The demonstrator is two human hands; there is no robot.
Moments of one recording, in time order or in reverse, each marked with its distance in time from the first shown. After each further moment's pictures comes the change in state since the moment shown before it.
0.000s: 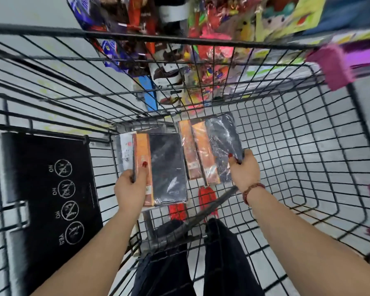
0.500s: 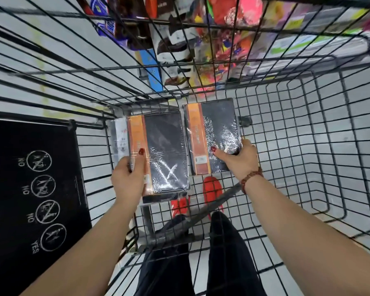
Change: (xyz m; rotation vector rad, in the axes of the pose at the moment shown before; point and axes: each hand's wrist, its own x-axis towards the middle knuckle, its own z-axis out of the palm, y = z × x) left_hand 0.024 -0.019 0.024 0.008 0.066 0.019; right_hand 0.048 0.022 0.049 -0.065 -0.200 0.042
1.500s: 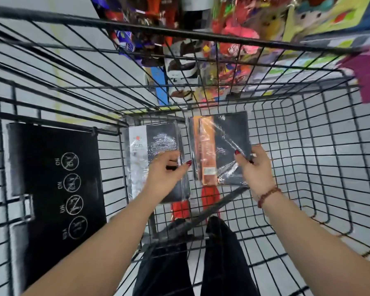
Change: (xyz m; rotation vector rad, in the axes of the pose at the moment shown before) left_hand -0.017 0.046 0.010 0.088 -0.498 0.122; right_hand -0.049 -0.028 -0.044 0.379 0.020 -0.115
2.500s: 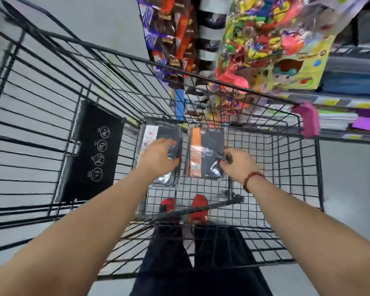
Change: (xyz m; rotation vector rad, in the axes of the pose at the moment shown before) left_hand -0.077 0.087 -0.015 0.577 0.148 0.084; right_hand -0.023 -0.080 -0.068 -1.042 -0.375 -0.454
